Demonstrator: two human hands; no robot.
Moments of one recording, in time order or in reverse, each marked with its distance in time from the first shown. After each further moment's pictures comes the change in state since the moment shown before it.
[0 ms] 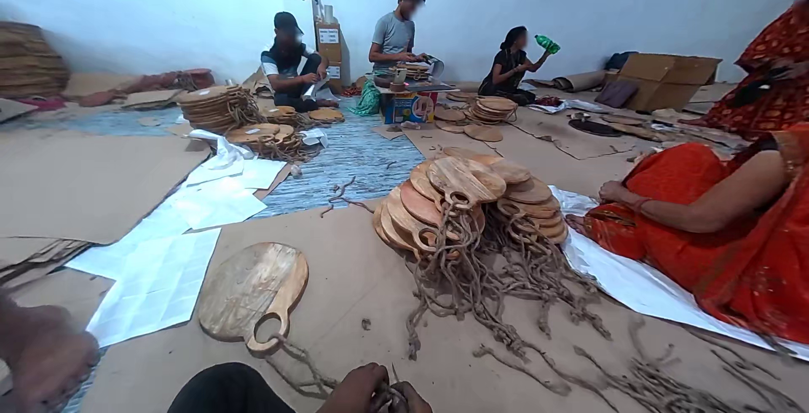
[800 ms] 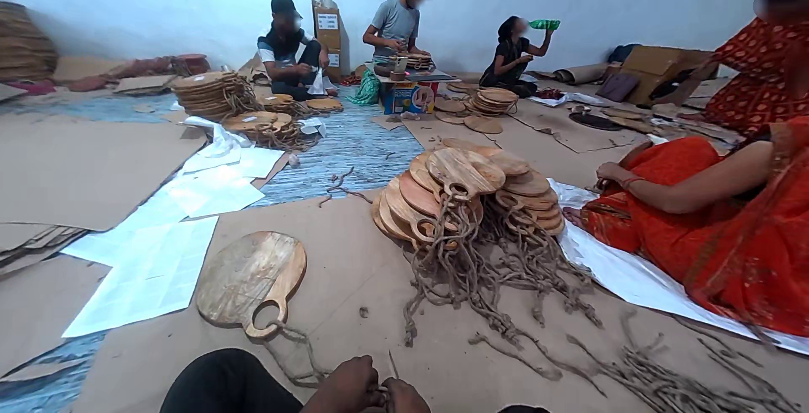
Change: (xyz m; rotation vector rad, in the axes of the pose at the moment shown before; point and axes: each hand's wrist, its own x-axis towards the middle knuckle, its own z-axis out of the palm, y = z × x) left_hand 0.008 -0.011 0.004 0.130 -0.194 -0.105; right_hand -0.007 -0.028 0.002 -0.506 -0.157 0.044
